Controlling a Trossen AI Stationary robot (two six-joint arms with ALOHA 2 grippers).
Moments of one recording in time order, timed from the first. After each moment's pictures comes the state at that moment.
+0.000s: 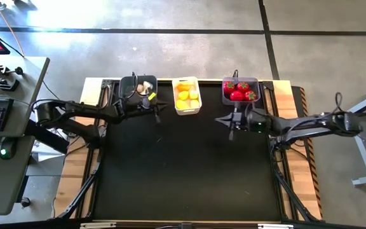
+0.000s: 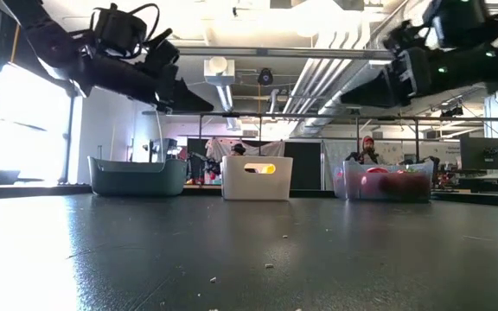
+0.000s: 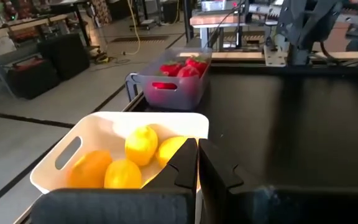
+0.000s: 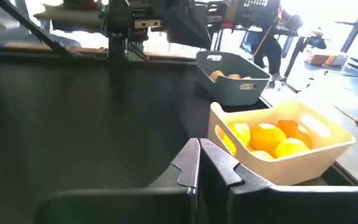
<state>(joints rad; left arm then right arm) 0.40 1.34 0.45 0.68 0.05 0.14 -0.15 0.97 0.25 0.52 0.07 -0.14</state>
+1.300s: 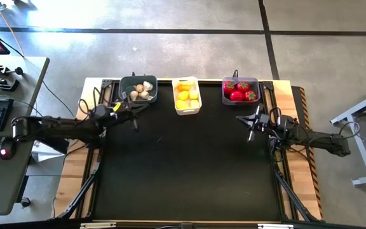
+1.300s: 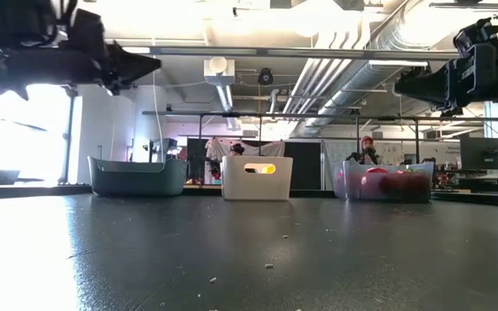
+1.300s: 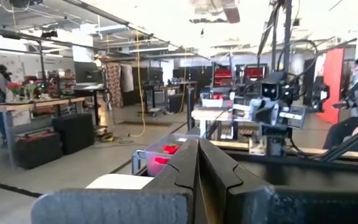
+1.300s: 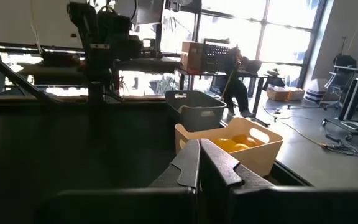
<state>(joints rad) 0.35 0.88 0.07 1.03 0.01 0.04 -0.16 0.00 0.01 0.03 0.17 -0.11</state>
